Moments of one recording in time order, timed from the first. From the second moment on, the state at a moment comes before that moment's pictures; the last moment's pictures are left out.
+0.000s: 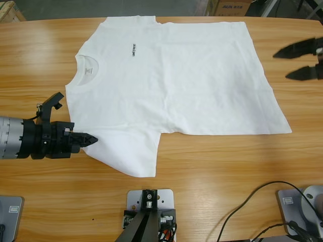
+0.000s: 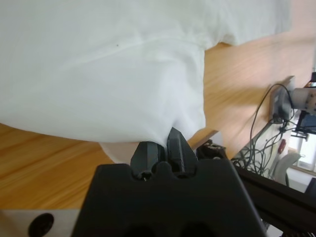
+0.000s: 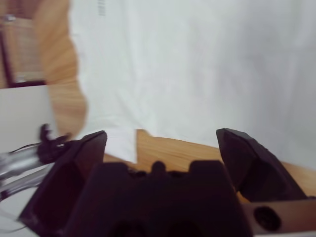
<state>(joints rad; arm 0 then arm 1) -0.76 1.46 -0.55 0.01 -0.29 -0.80 -0.11 1.43 -0.91 0.70 0.62 0.32</state>
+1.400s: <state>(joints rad) -0.59 1.49 -0.88 0.29 -0.34 -0.64 -0.34 1.83 -1.05 0.96 0.43 0.11</state>
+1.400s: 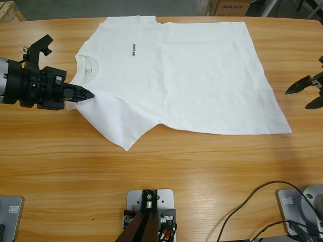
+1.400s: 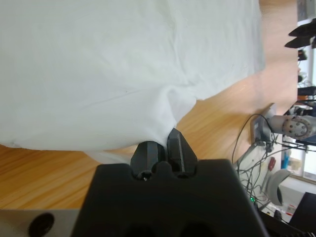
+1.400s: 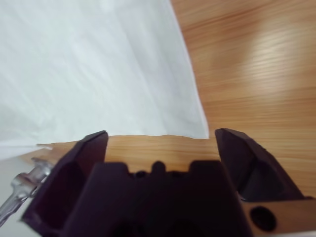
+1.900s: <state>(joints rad) -0.58 1.52 -0.89 0.29 -0.35 -0.63 -0.34 1.99 -1.06 0.97 0.45 0.08</state>
